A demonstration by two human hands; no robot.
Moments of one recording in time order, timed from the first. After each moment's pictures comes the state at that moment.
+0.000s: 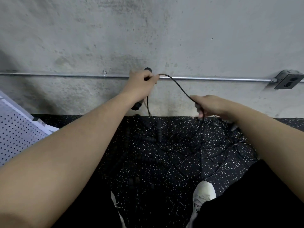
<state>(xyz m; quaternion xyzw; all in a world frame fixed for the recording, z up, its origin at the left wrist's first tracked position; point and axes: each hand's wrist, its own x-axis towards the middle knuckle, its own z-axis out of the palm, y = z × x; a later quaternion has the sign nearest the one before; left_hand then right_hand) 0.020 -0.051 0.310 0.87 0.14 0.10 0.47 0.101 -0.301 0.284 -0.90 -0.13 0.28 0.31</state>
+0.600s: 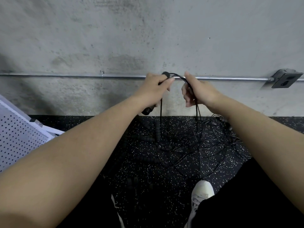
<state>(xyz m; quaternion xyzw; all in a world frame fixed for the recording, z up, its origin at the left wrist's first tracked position) 0.023 -0.089 0.307 0.88 0.04 0.08 0.46 0.087 -0.267 0.311 -0.82 -0.17 0.21 0.51</state>
